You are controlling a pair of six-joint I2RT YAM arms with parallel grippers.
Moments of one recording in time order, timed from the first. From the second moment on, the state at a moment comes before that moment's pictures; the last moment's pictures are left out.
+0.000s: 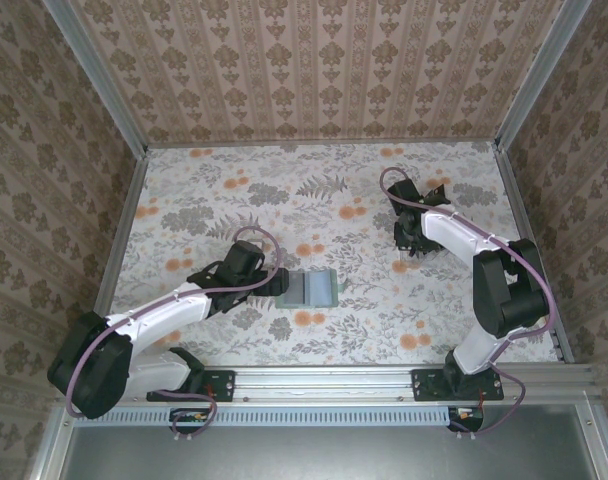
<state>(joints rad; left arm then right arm) -0.68 1.20 0.54 -0.25 -0.06 -0.51 0.27 1.67 1.14 -0.80 0.34 0.43</state>
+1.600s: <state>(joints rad) -0.68 1.20 0.53 -0.22 -0.05 -0.51 0.23 1.67 1.18 -0.83 0.34 0.37</state>
